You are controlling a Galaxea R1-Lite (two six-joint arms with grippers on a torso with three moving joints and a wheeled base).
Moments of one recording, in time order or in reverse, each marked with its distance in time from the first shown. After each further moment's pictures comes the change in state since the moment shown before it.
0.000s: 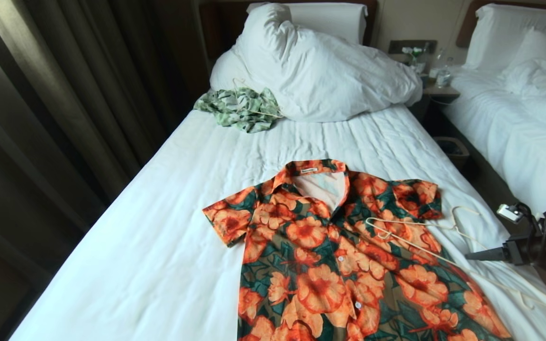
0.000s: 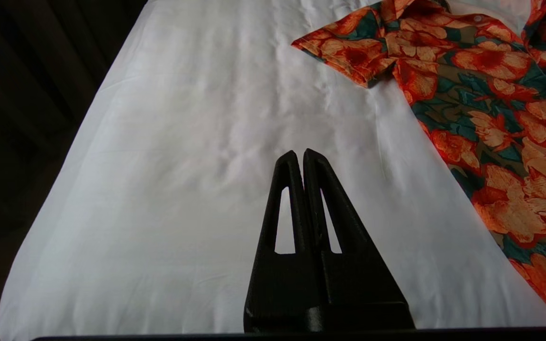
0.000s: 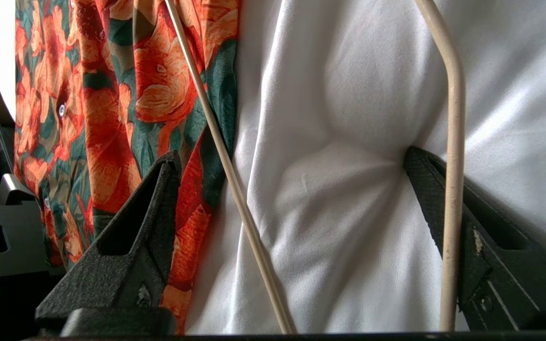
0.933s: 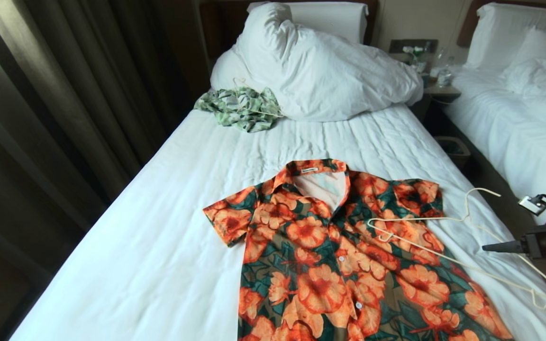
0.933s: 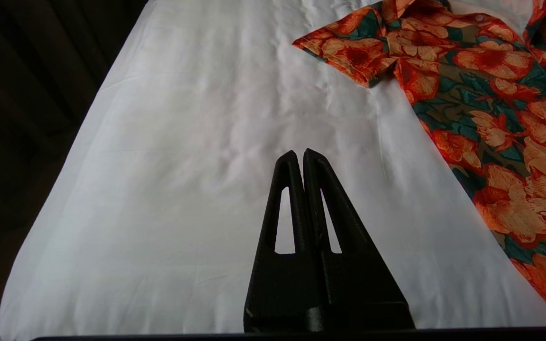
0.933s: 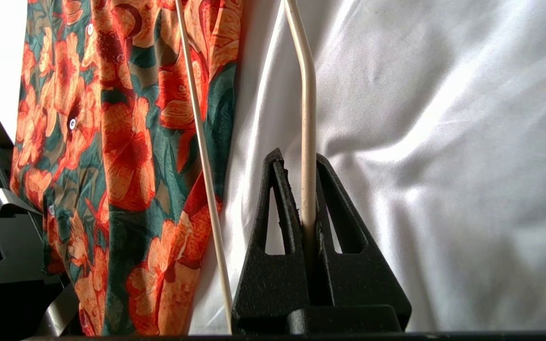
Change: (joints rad) left arm 0.000 0.000 0.000 0.000 0.000 0.000; right arm -0.081 -0.077 -0.002 0.004 0.037 -0.022
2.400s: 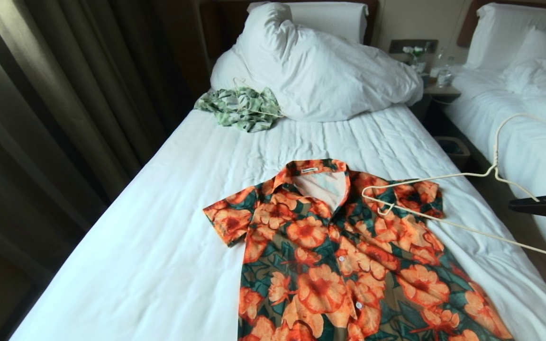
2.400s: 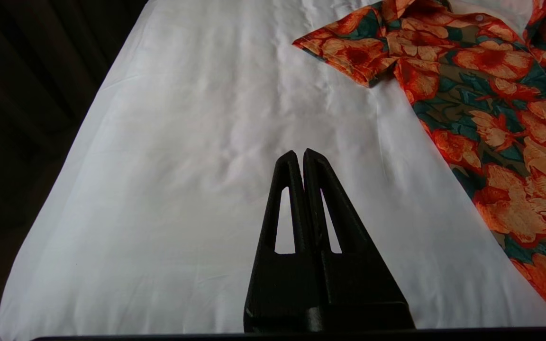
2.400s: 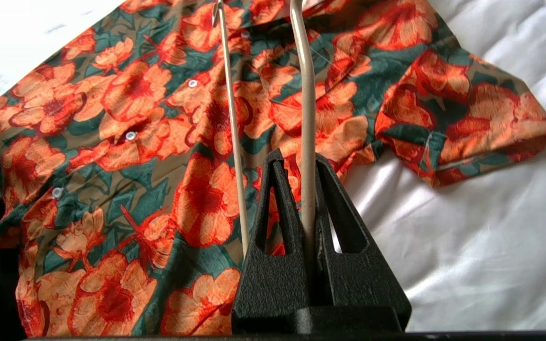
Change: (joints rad) left arm 0.000 0.000 0.000 0.000 0.000 0.000; right arm 0.029 -0.446 0.175 -0.018 0.187 -0.352
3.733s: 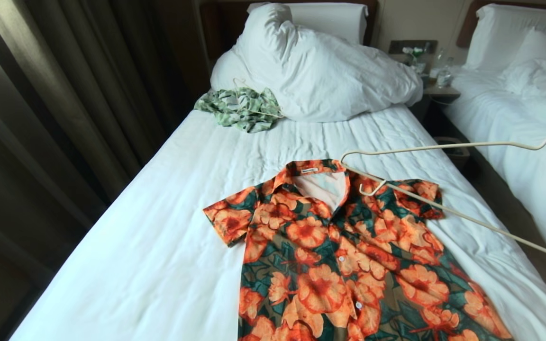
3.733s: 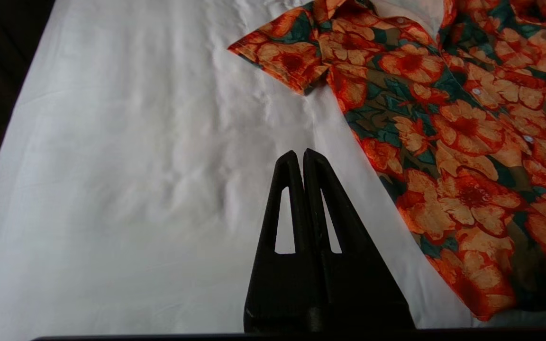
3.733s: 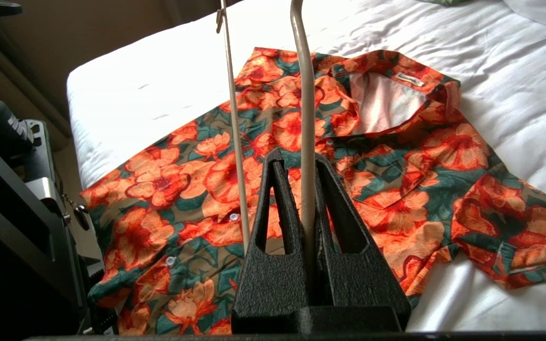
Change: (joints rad) left arm -0.036 0.263 -0.177 -0.006 -0.124 -0.031; right arm 0.006 -0.428 0.274 -0.006 0.243 0.082
